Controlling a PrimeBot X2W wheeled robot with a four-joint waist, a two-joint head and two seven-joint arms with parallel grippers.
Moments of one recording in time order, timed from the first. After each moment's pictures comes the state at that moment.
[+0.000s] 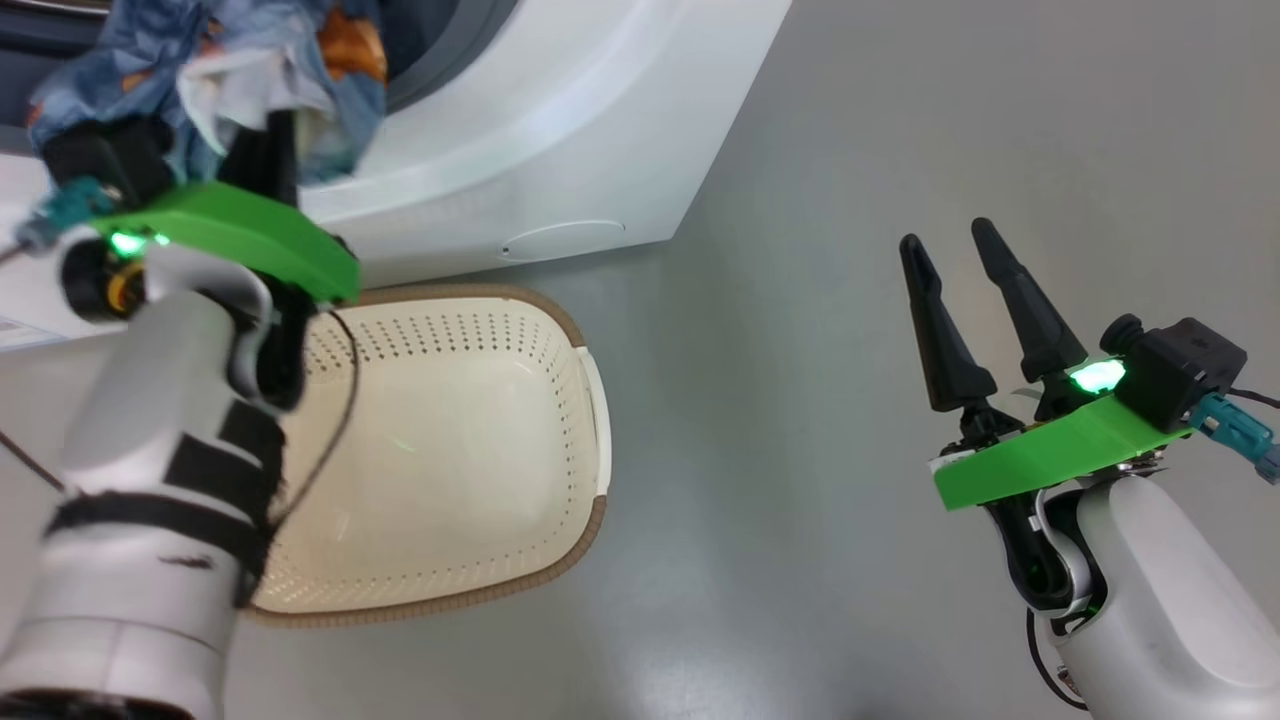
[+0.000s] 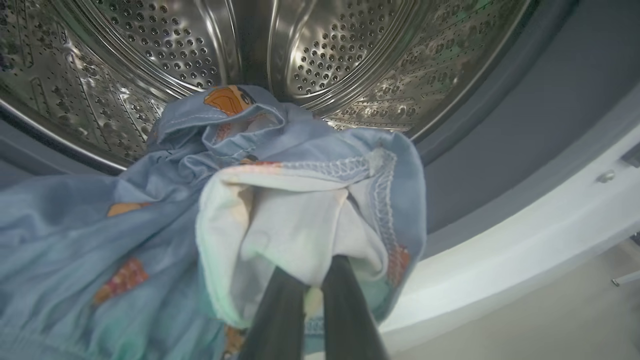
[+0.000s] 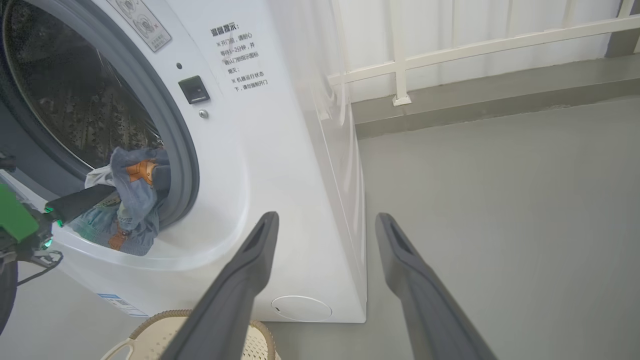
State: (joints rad) left arm -1.05 0.16 -0.36 1.02 -0.68 -0.13 -0.25; right arm -0.42 -0.18 0.27 0.22 0.54 0.13 -0.25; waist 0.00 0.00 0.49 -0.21
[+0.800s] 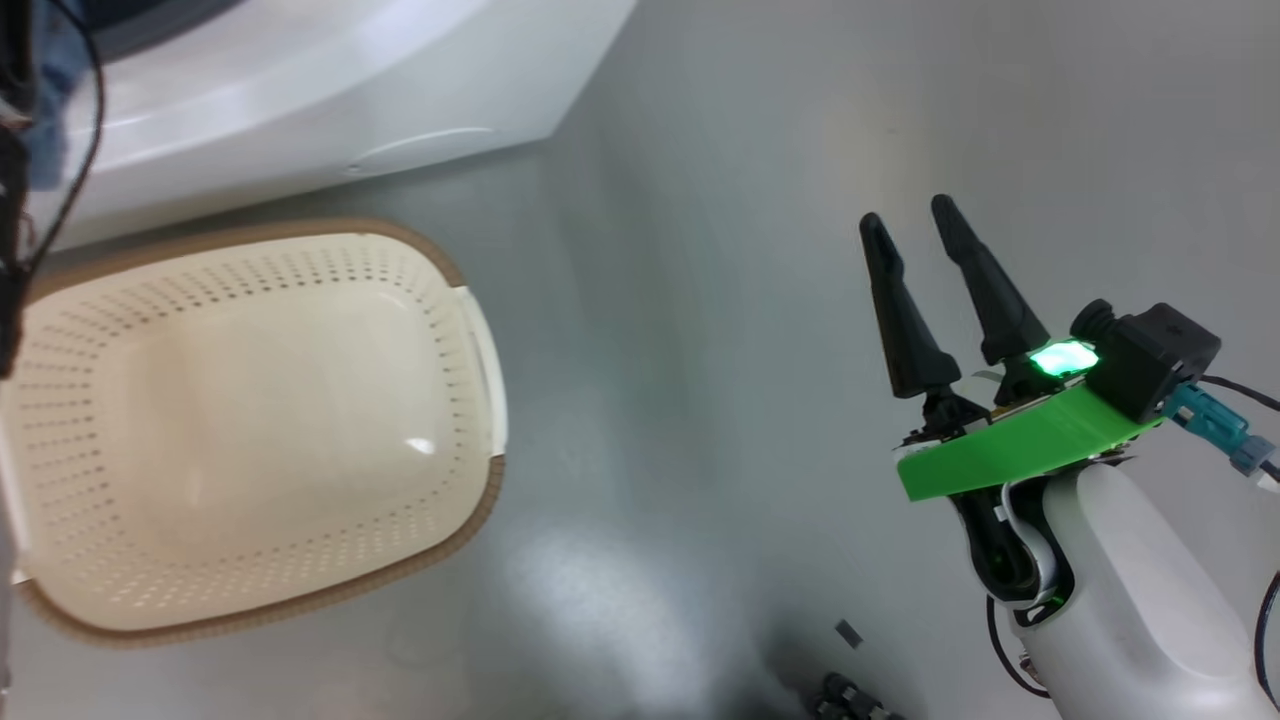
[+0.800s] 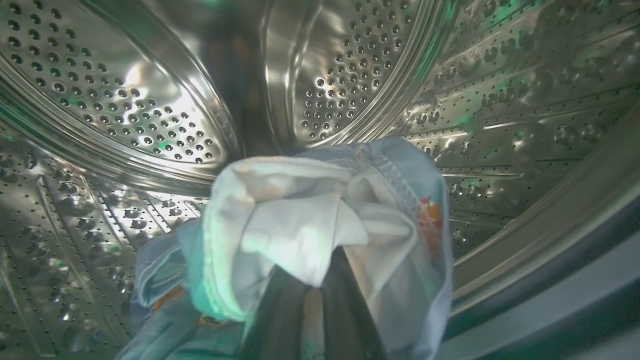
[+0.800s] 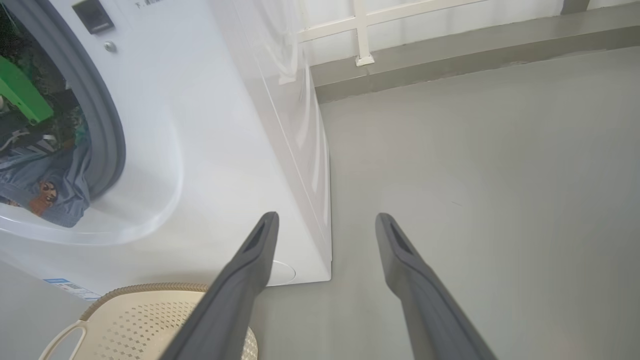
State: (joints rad) left arm -1.54 0.29 -0.46 1.21 -0.53 0.00 -0.18; right arm -0.45 -0.13 0.28 0.19 0.54 0.13 -0.25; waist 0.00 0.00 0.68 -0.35
